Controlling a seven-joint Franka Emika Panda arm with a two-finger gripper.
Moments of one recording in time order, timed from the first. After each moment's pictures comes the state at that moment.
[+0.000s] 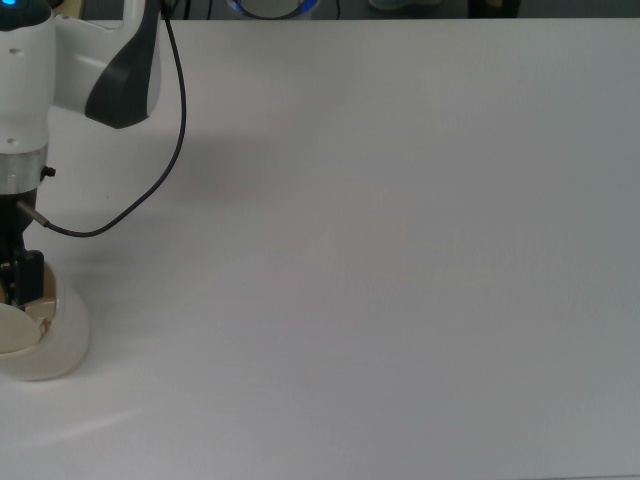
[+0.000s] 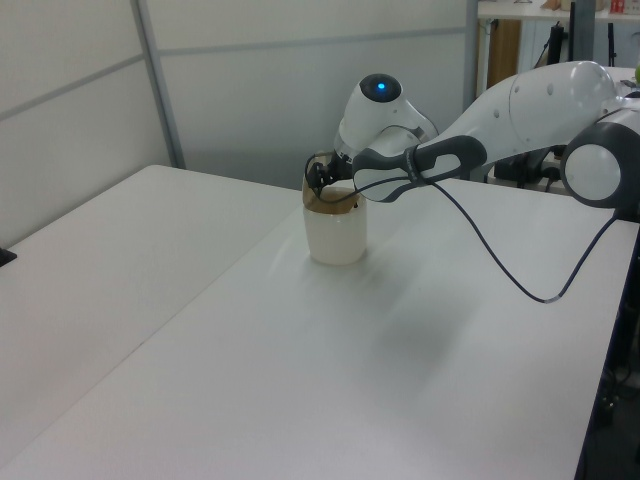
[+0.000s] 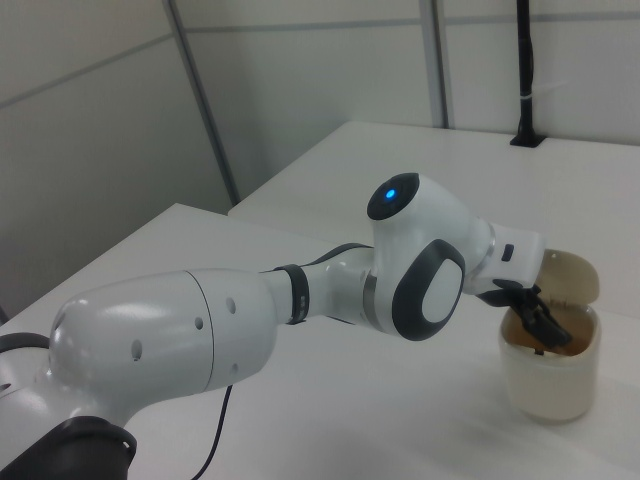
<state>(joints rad) -0.43 0.58 0.12 -1.42 -0.38 2.60 0.69</state>
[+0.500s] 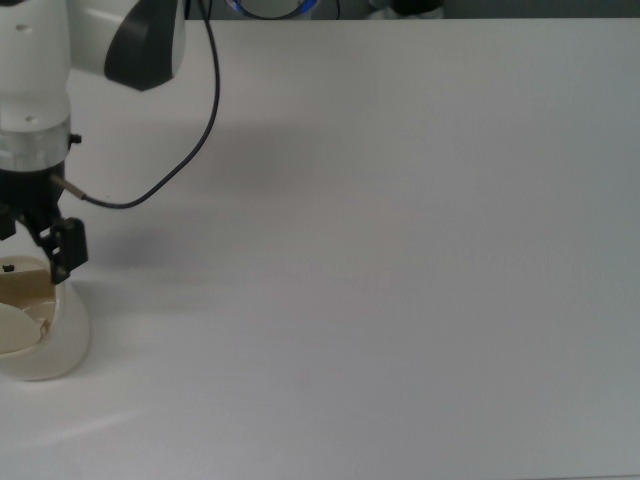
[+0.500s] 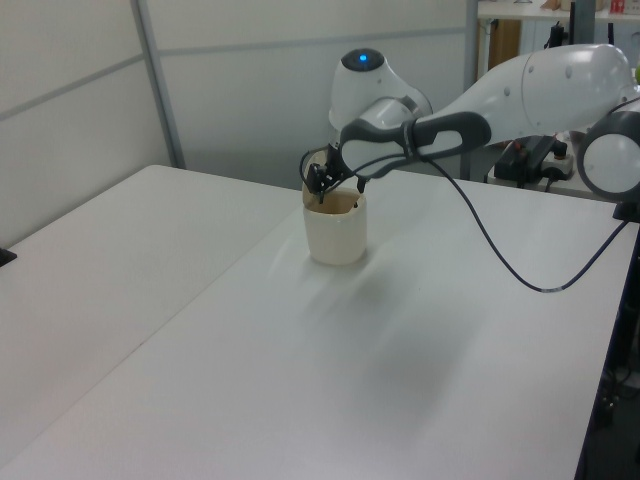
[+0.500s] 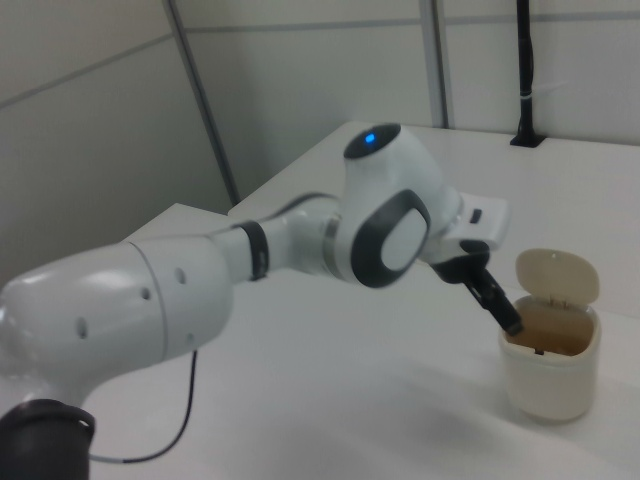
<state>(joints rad) -0.42 0.49 0.19 -1.41 -0.31 2.27 0.54</state>
